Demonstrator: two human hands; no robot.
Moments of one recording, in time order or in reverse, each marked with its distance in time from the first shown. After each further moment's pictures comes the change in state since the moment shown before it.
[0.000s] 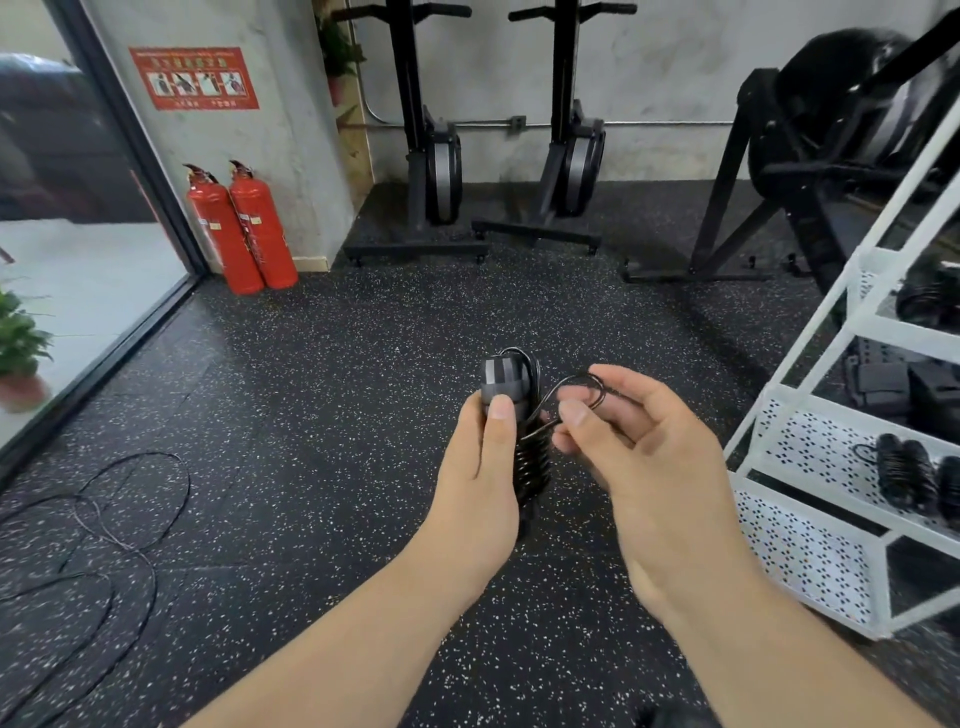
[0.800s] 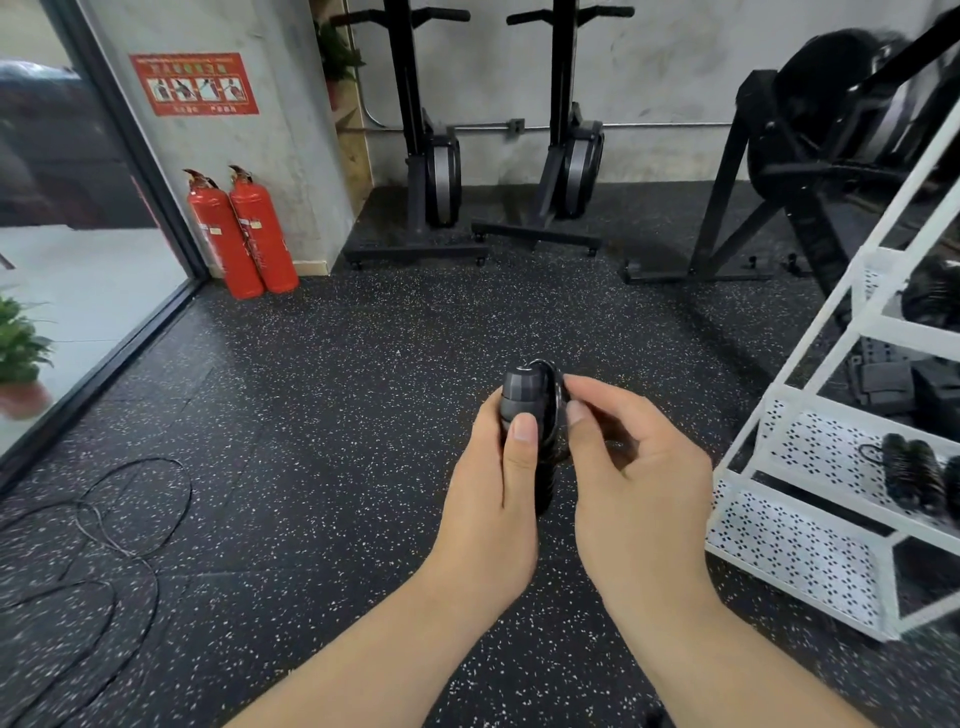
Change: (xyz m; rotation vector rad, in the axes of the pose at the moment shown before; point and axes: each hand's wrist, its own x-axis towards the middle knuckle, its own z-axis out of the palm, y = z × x) left_hand -0.008 -0.002 0.001 0.177 0.009 0.183; right_hand -0.010 0.011 0.019 -0.422 0.141 -0.264
